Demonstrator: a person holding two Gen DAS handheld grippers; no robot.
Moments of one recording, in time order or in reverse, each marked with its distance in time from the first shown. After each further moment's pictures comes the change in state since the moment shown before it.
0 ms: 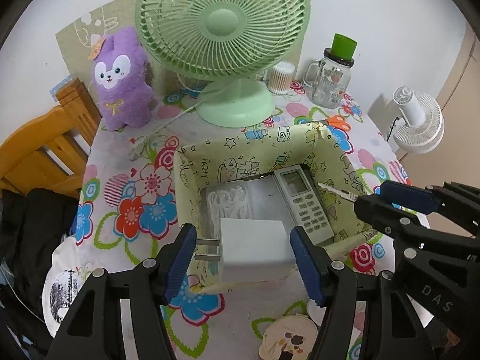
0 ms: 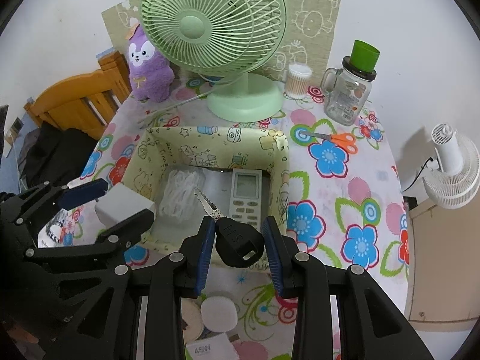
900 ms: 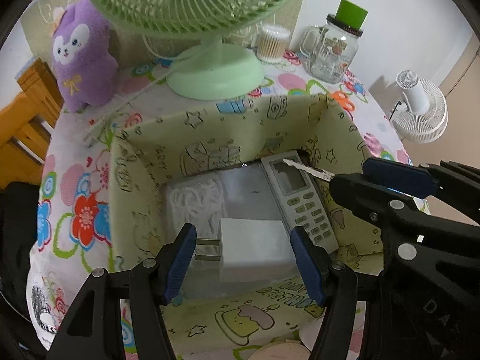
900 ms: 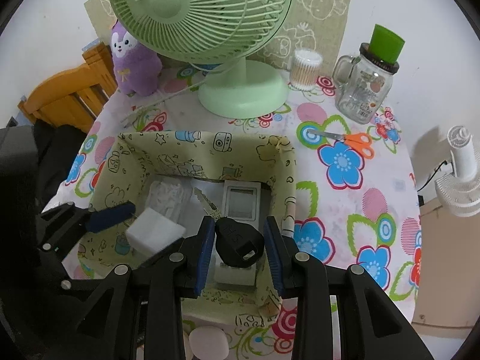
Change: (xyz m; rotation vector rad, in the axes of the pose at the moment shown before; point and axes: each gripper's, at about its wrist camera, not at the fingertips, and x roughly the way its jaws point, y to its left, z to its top) left arm 0.069 -0.012 0.016 -0.007 0.134 -0.076; right arm 0.054 -0.010 0.027 -0.005 0.070 0.025
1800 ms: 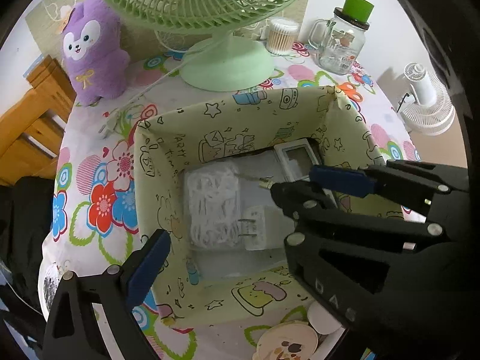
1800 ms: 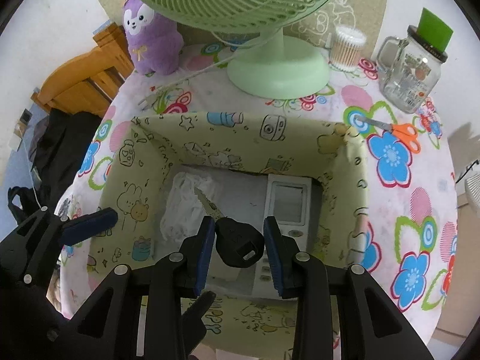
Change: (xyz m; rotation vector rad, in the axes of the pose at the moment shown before) left arm -0.015 0.003 -0.005 0.003 0.047 0.058; right arm 0.039 0.025 0.010 -0.012 0.104 0.132
